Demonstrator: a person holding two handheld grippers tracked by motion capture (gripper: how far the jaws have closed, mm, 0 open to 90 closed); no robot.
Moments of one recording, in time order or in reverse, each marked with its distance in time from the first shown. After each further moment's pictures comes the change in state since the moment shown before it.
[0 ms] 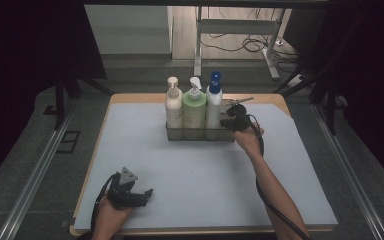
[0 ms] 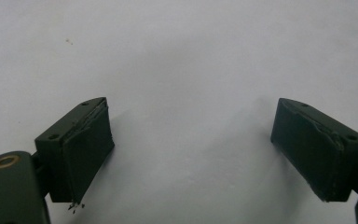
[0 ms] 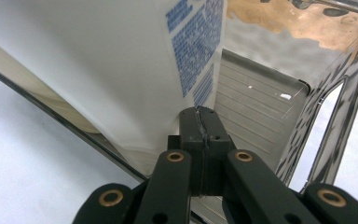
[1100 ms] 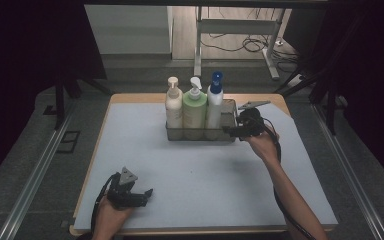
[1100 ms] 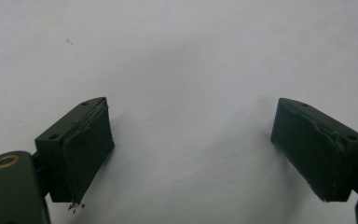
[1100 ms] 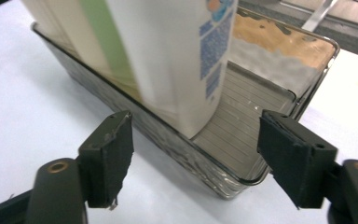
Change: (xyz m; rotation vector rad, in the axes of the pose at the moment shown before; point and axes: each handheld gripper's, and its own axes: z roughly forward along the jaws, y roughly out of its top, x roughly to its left) left arm 0.000 0.000 0.000 -0.001 0.002 0.001; right arm -0.003 -0.017 -0.056 -0.097 0.080 -0.095
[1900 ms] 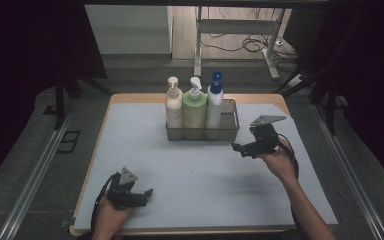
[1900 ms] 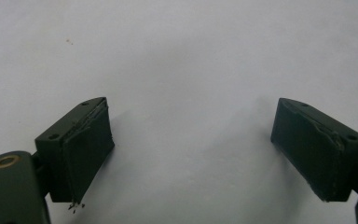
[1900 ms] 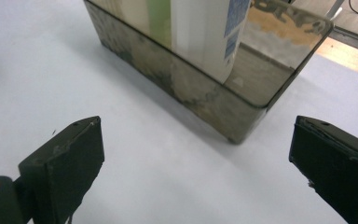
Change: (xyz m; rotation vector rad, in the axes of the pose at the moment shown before) left arm 0.000 0.000 0.000 0.000 0.001 0.000; right arm 0.017 -0.037 -0.053 -0.004 0.011 -0.071
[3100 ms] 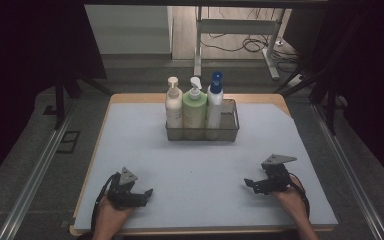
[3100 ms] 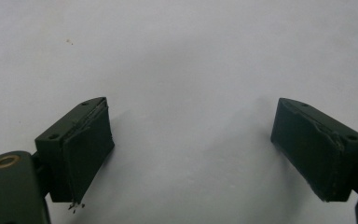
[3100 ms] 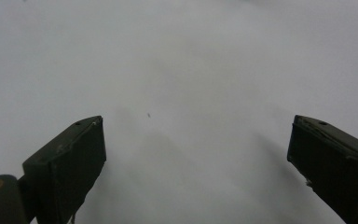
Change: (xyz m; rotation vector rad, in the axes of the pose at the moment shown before) left arm 0.000 0.000 0.000 -0.001 0.001 0.001; right arm 0.007 -0.126 0.002 0.093 -0.011 0.075
